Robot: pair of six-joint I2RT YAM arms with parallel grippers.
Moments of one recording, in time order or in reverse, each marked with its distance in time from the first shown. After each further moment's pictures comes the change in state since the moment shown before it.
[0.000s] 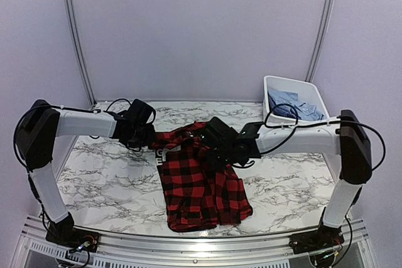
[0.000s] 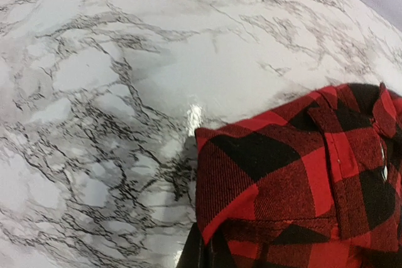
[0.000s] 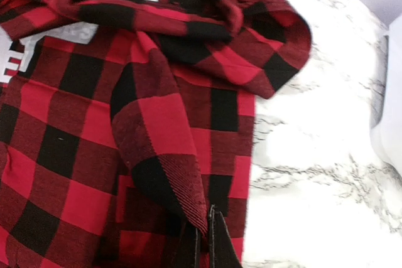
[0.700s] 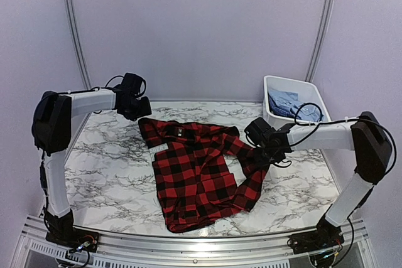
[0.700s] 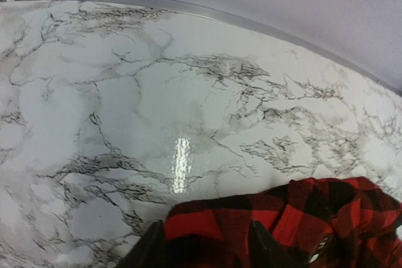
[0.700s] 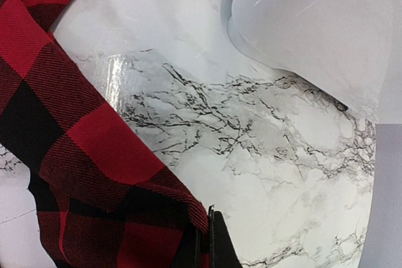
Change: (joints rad) left arm 0.220 0.248 0.452 -0.095 0.141 0.160; right arm -0.357 -0.184 -0.344 -0.010 0.086 -0.013
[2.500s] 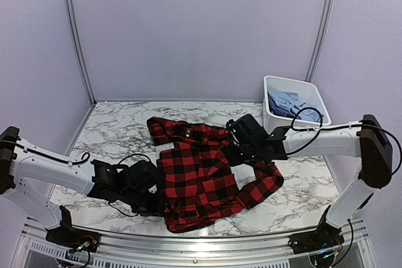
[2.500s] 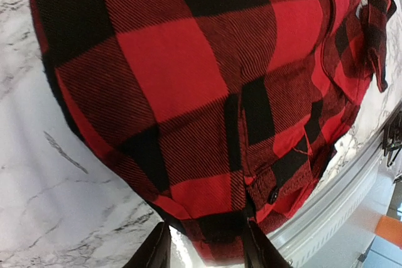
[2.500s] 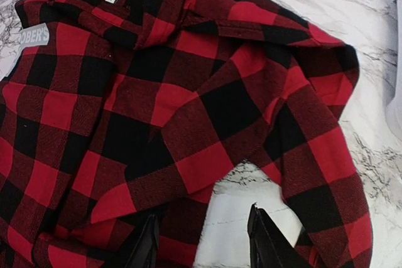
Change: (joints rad) left arm -0.787 -0.639 -0.915 0.070 0.184 -0.487; right arm 0.193 -0.054 0.031 0.228 -0.263 -0.003
